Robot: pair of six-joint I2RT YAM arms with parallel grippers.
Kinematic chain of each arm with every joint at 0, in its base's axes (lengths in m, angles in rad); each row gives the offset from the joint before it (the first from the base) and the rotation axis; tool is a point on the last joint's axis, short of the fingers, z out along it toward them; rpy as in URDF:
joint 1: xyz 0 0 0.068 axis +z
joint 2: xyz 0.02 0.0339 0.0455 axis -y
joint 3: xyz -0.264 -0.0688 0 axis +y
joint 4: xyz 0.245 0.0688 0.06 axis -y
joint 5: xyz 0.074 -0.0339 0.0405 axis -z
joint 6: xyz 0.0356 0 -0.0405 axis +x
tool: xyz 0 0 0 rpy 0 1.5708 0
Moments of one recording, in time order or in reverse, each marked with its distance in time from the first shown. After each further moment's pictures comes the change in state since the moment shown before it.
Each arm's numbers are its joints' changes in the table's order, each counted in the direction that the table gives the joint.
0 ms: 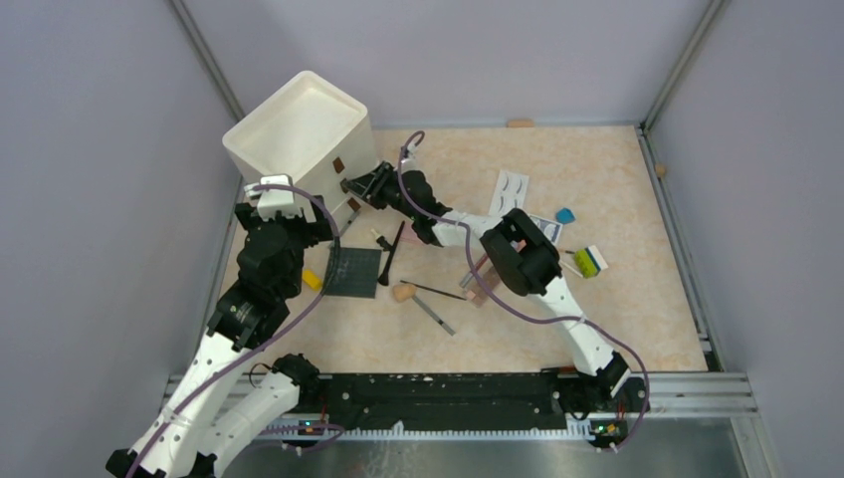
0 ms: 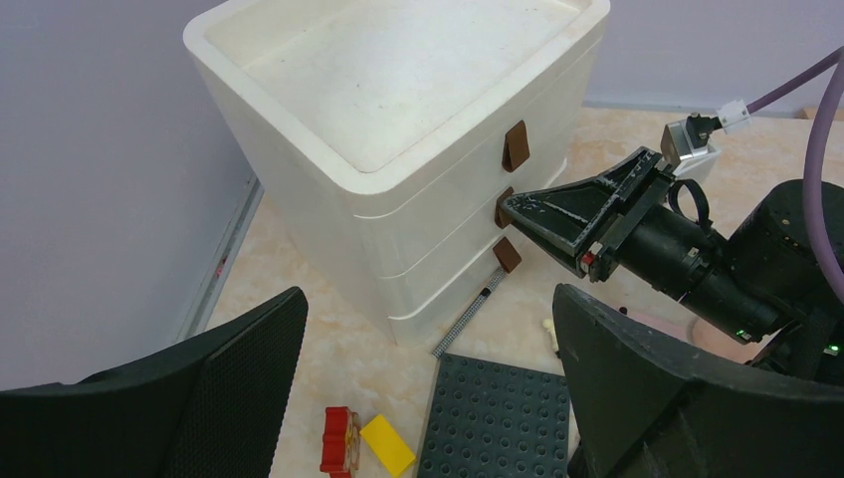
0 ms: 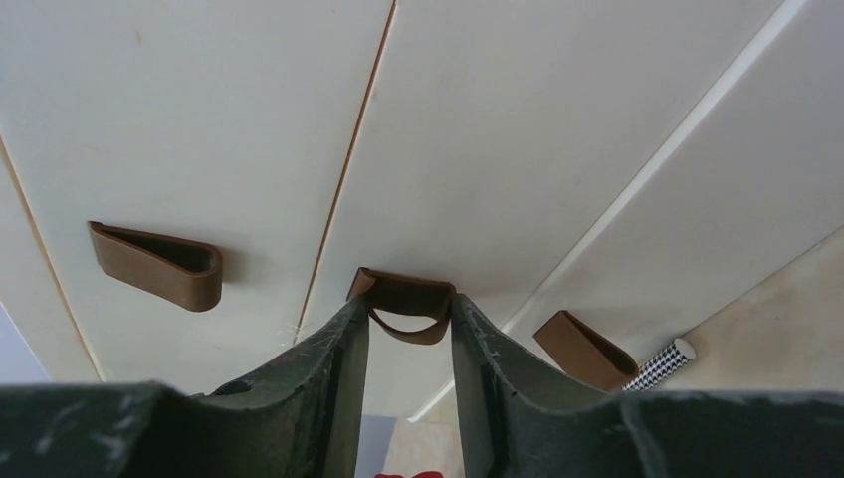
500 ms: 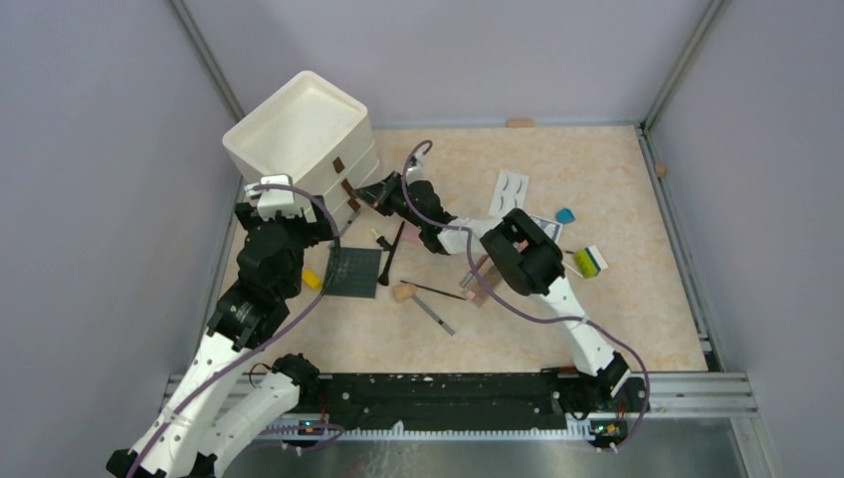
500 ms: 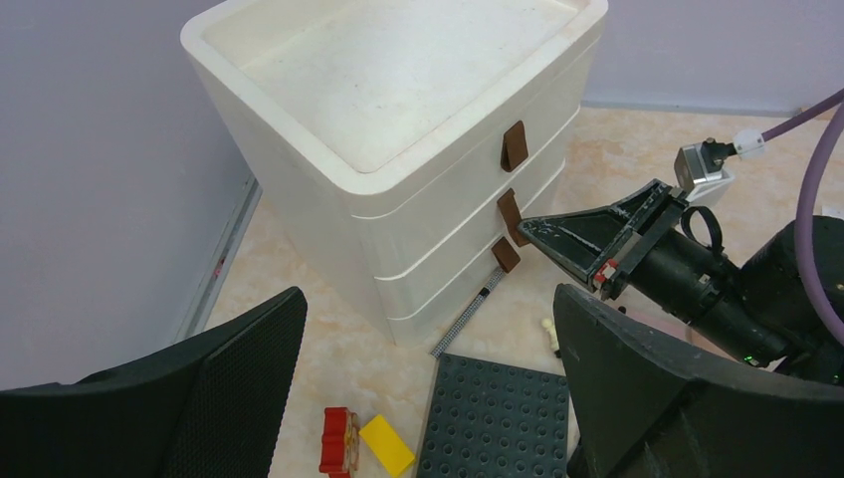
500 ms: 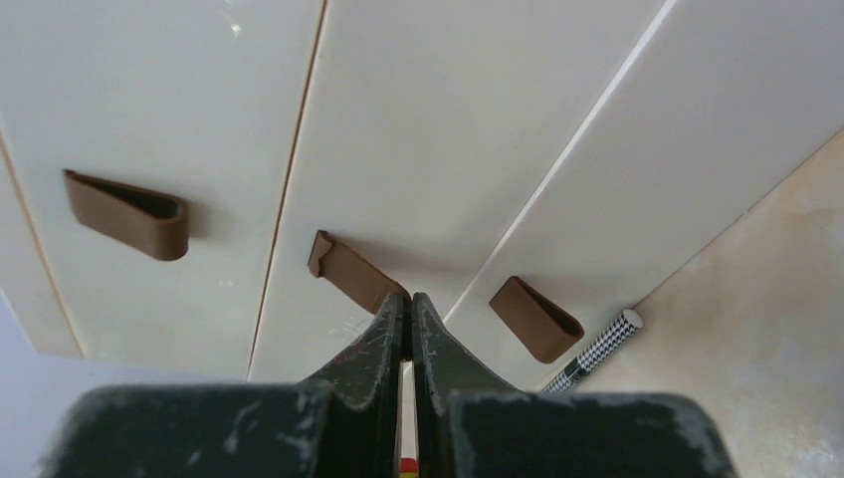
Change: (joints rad) left arm 0.003 0.000 0.000 0.000 0.007 0.000; right arm -0.006 0.008 0.115 0.117 0.014 -0.006
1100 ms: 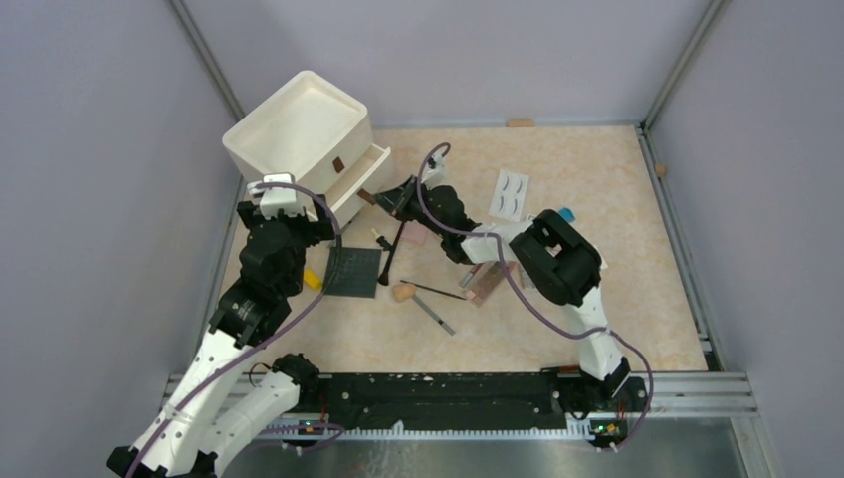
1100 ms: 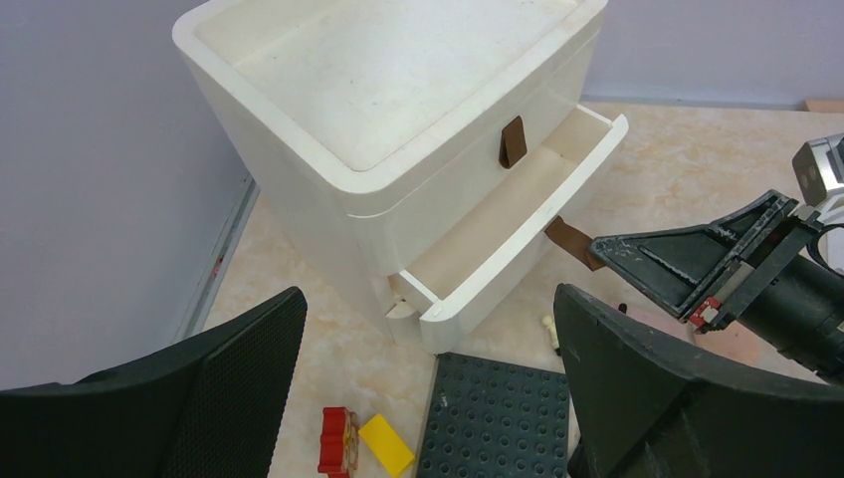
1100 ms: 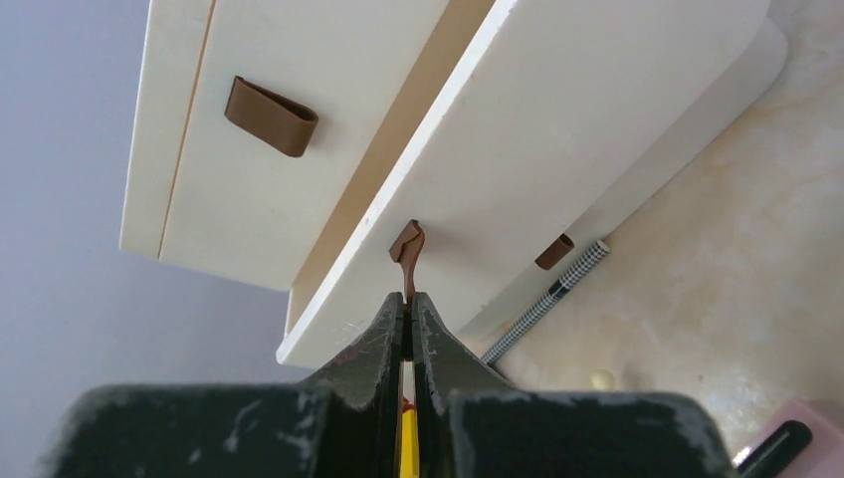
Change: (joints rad) left arm 0.002 -0.013 0.001 0.004 0.005 0.001; right arm 0.000 0.319 0.387 0.062 0.044 -0.157
